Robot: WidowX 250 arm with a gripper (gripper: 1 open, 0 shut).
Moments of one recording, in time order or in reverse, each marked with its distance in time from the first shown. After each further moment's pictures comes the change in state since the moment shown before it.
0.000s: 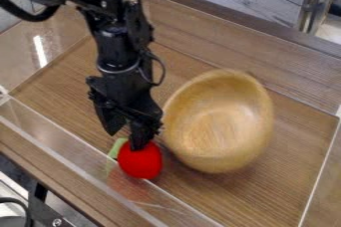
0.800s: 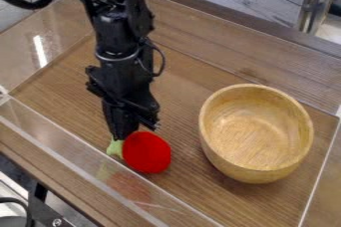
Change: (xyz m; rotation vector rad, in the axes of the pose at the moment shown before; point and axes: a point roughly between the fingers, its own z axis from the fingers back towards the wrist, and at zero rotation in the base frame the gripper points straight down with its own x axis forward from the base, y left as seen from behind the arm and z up) arm 0.004 -0.015 0.013 -0.008 0.011 -0.146
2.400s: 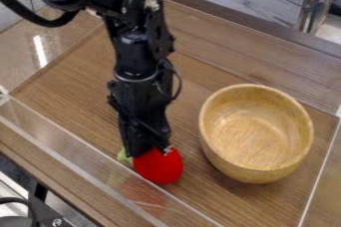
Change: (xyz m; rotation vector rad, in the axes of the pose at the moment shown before) arm -0.001 -0.023 -0.012 -0.016 0.024 -0.169
